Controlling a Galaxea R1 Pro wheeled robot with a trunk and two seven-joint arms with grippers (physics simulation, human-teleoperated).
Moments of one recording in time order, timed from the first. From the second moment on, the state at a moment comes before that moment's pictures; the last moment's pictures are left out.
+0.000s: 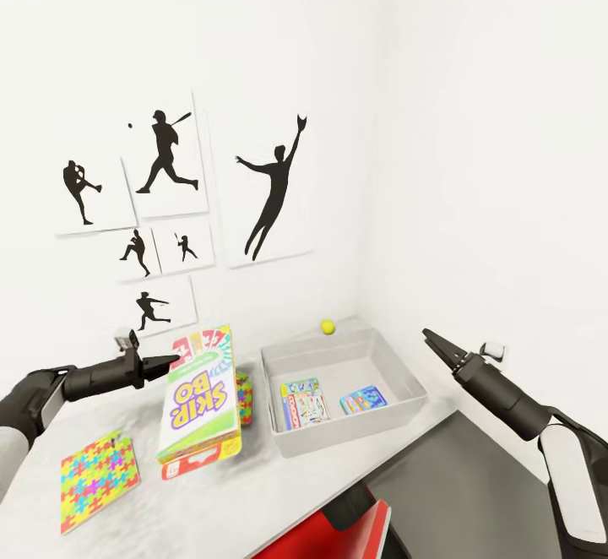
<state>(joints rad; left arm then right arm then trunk) -0.86 0.43 0.14 -0.42 0.15 0.84 -1.56 -0.30 -0.08 -0.41 -1.57 -0.75 0.80 0.79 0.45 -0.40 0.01</state>
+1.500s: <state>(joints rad) -0.86 -0.17 0.72 -1.01 0.16 1.02 -0.80 -0.29 -0.08 -0.54 -1.57 -0.75 0.81 0.79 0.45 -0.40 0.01</state>
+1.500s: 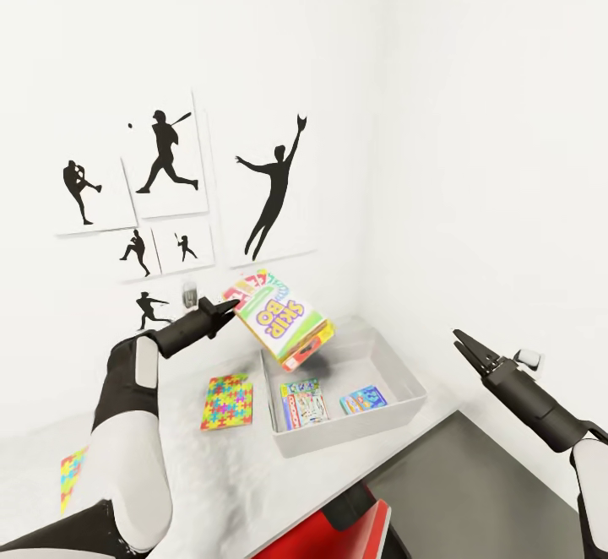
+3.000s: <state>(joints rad) -0.60 -0.17 -0.15 -0.88 1.40 0.26 -0.05 -0.29 -0.08 -0.57 -1.57 -0.75 0.80 0.79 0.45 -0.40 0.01</state>
